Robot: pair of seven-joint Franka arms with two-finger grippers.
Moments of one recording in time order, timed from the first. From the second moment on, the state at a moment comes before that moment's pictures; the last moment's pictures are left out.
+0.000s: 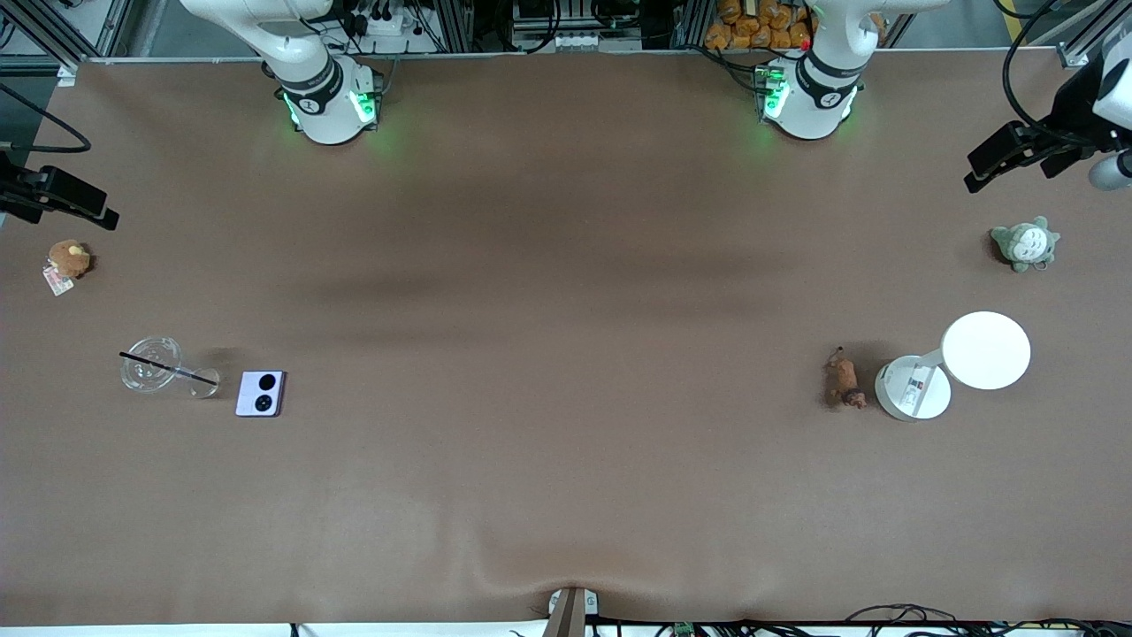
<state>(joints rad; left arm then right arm) -0.04 -0.20 0.00 -1.75 0.02 1.56 -0.25 0.01 0.00 -0.09 -1.51 0.02 1.44 0.04</state>
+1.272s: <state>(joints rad) -0.05 -0.19 0.00 -1.75 0.02 1.50 -0.25 0.01 0.01 -0.09 -1.51 0.02 1.43 0.04</state>
